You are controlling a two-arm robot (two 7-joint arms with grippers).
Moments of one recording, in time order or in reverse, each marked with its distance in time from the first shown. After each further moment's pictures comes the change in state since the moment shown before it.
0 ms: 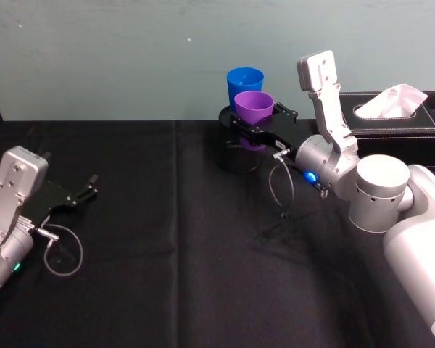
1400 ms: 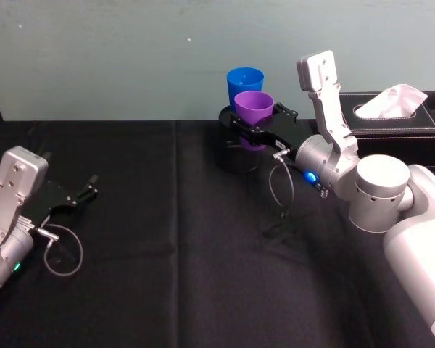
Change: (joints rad) left arm 0.000 0.000 0.000 0.000 0.000 0.000 0.000; right arm 0.000 0.000 0.000 0.000 0.000 0.000 0.000
